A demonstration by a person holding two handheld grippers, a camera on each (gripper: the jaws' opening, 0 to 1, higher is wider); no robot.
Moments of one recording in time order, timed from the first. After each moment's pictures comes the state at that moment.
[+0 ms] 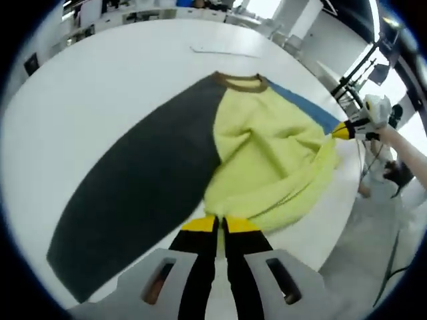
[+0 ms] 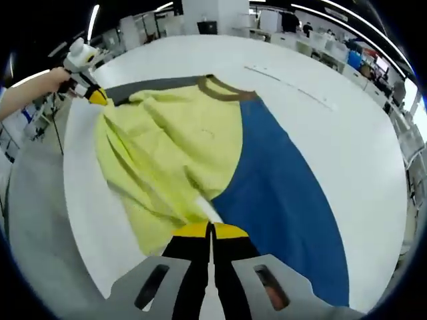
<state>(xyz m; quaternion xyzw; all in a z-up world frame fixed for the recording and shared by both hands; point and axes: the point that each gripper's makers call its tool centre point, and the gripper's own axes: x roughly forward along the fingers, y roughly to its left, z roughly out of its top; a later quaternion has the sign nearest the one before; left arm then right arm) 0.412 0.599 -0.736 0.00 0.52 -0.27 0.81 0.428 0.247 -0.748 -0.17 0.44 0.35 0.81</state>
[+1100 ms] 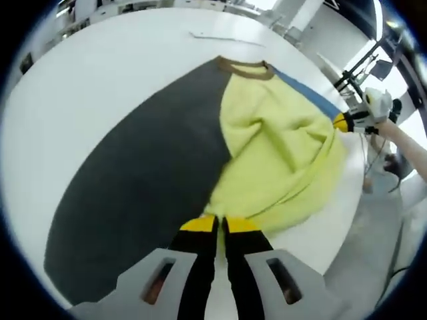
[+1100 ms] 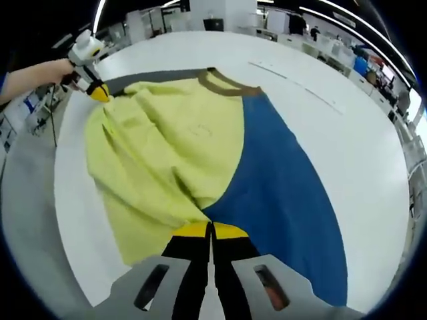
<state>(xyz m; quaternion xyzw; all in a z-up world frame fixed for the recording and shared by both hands) 0.418 0.597 -0.758 0.01 0.55 -0.28 0.79 0.439 0.255 -0.766 -0.19 0.43 0.38 0.80</state>
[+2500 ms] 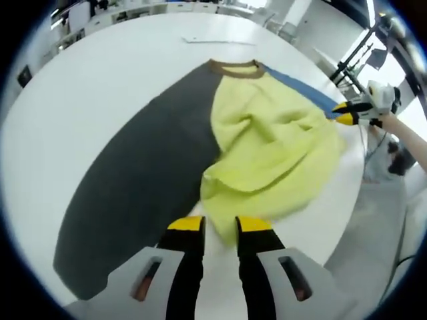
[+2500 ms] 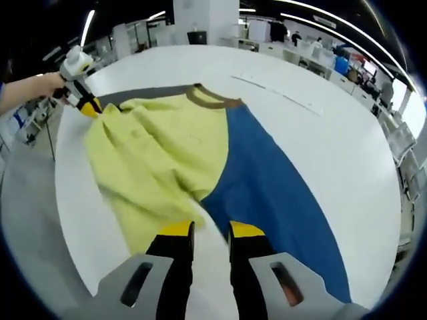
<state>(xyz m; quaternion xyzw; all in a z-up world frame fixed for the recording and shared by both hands) 0.404 0.601 -0.741 0.04 0.53 -0.29 0.80 0.426 0.237 -0.738 -0.16 0.40 0.32 0.84</state>
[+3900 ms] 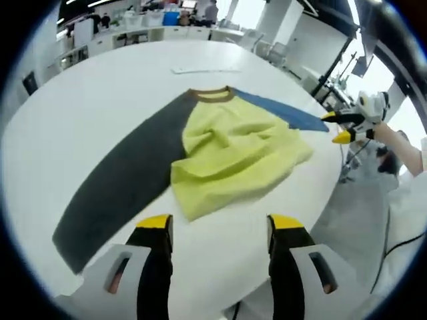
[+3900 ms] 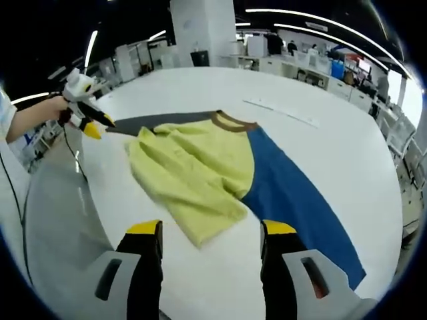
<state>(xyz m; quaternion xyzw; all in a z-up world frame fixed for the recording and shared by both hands) 0.347 0.591 -0.682 0.02 0.46 -0.31 0.83 0.360 0.257 -0.679 -0.11 0.36 0.34 0.86</state>
